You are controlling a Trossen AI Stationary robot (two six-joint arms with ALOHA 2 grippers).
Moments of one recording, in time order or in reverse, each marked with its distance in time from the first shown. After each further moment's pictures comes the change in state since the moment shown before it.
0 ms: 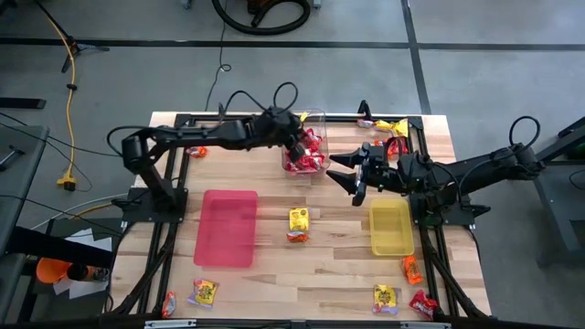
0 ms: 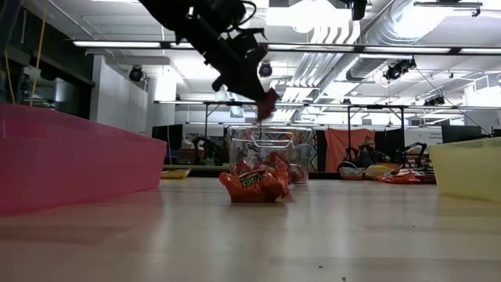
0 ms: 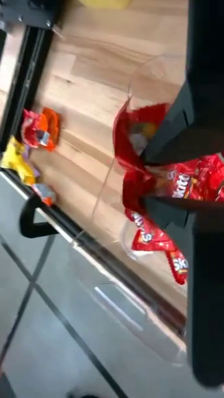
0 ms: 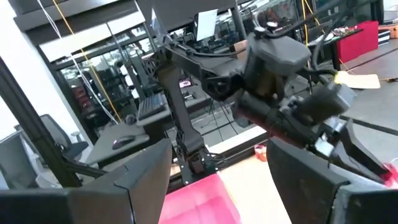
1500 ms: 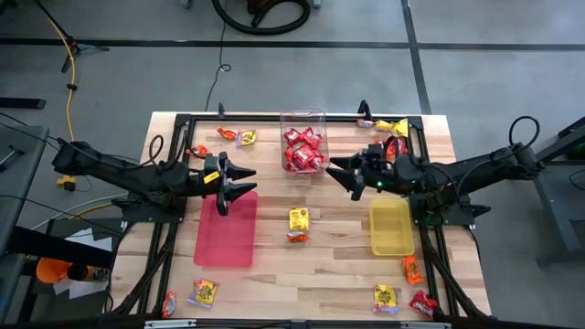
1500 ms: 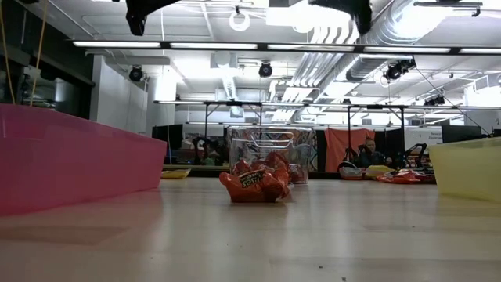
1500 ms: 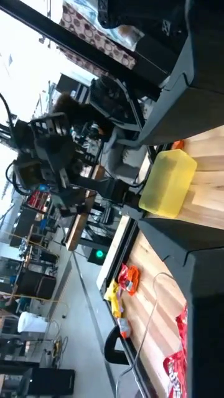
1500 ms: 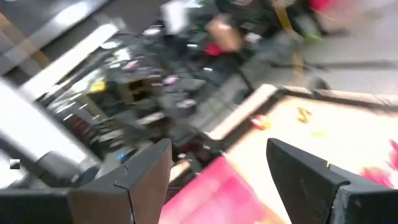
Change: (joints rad) left arm -0.555 -0.881 -0.745 0.507 -0.200 -0.245; right arm 0.000 0.005 0.001 -0.102 0.083 0.337
